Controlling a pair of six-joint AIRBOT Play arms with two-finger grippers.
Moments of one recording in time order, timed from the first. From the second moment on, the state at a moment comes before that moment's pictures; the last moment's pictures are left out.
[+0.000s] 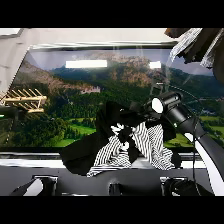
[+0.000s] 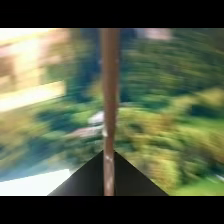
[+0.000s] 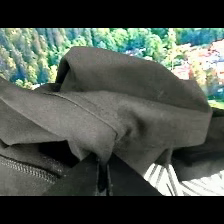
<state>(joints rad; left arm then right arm) 0.42 -0.98 0.97 1.05 -1.15 -0.69 0.44 -1.23 1.14 -1.58 1.08 2.26</state>
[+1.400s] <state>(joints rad) -0.25 -0.91 0.88 1.45 -1.35 -0.51 0.44 -1.22 1.14 -1.71 1.16 2.37</state>
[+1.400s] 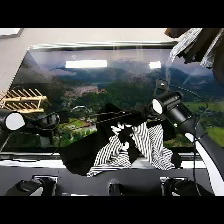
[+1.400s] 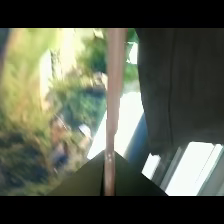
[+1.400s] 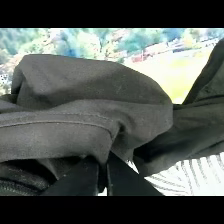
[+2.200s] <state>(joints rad) -0.38 -1.05 0.88 1.47 -1.15 -0.57 0.44 -1.12 1.14 -1.67 1.15 2.42</state>
